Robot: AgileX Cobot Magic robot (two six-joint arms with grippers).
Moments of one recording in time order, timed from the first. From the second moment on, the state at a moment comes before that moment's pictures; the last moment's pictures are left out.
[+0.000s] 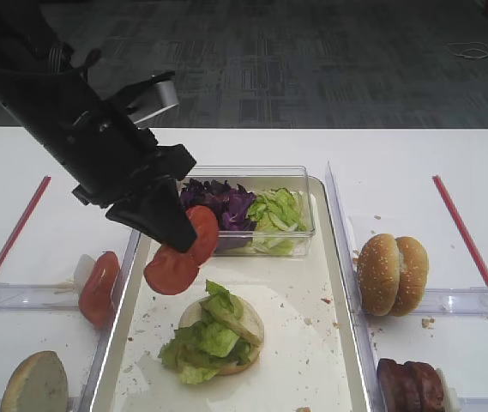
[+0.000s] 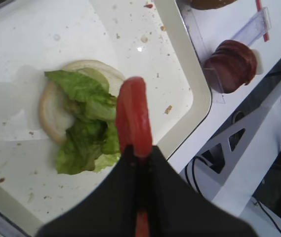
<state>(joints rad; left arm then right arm) -0.33 1.71 -1.25 -0.67 1.21 0.43 0.04 -0.02 -0.49 0.01 1.12 -0.06</state>
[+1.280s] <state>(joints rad) -0.29 1.73 -1.03 -1.09 1.19 0.66 0.04 -0.02 -0.49 0.01 1.12 -0.06</state>
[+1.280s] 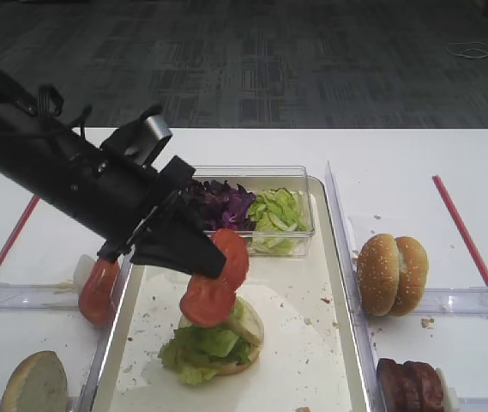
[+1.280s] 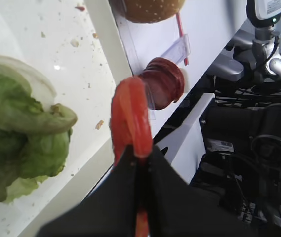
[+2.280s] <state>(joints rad) -0.26 1.97 -0.91 -1.27 1.16 0.95 0.04 -0.02 -0.49 0.01 1.12 -0.06</state>
